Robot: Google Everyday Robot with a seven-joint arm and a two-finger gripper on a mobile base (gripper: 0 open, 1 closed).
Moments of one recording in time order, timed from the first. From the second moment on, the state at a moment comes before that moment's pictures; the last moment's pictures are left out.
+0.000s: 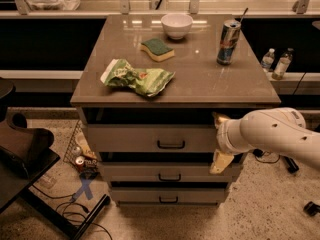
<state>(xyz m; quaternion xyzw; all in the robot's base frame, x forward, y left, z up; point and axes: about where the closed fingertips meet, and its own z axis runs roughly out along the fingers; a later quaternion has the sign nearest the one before) 0.553 -0.181 0.652 -0.66 0.69 -0.08 0.27</state>
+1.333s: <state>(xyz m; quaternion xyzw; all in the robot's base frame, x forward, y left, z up) 0.553 -0.179 0.653 -0.67 0.69 -0.08 0.27</state>
